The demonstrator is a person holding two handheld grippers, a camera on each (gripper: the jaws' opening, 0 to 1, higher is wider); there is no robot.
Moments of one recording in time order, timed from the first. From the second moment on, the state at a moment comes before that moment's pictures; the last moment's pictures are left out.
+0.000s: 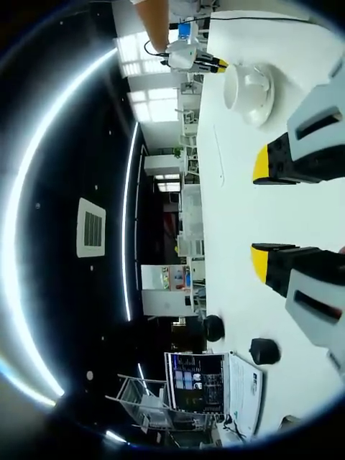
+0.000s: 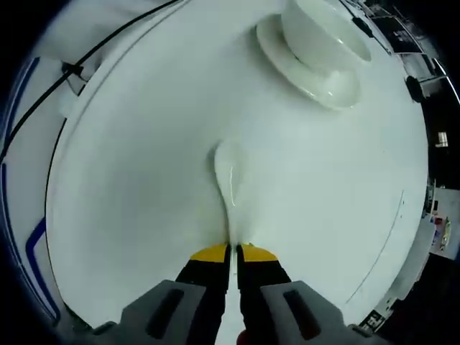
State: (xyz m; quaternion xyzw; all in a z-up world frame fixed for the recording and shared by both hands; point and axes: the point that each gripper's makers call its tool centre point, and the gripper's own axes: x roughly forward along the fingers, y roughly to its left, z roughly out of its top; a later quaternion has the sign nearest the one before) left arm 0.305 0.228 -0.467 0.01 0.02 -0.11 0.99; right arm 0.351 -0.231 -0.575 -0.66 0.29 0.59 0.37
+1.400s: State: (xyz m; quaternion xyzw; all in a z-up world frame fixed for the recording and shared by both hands) left arm 0.297 0.216 -0.454 0.04 0.02 -0.17 0.99; right arm 0.368 -0.230 -0.511 -0.69 0.25 0.50 0.46
